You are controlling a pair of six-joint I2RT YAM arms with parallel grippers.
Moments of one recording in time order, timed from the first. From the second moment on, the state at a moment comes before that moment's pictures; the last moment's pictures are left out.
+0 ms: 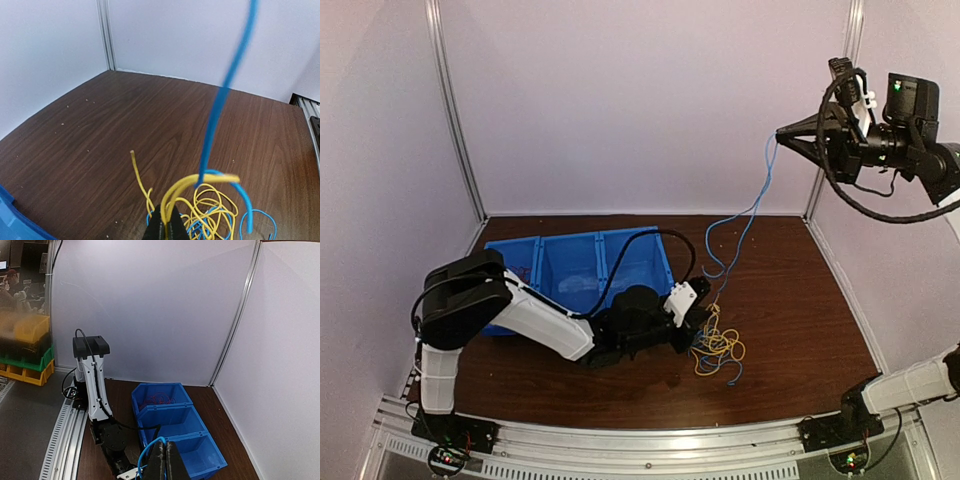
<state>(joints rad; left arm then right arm) -1.16 2.08 1.10 0.80 -0.06 0.02 0.32 1.21 1.72 -0.66 -1.08 -0.37</state>
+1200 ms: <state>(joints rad) -1.21 1.77 0.61 0.96 -0.06 -0.11 0.28 1.35 1.76 -0.47 -1.01 -0.30</state>
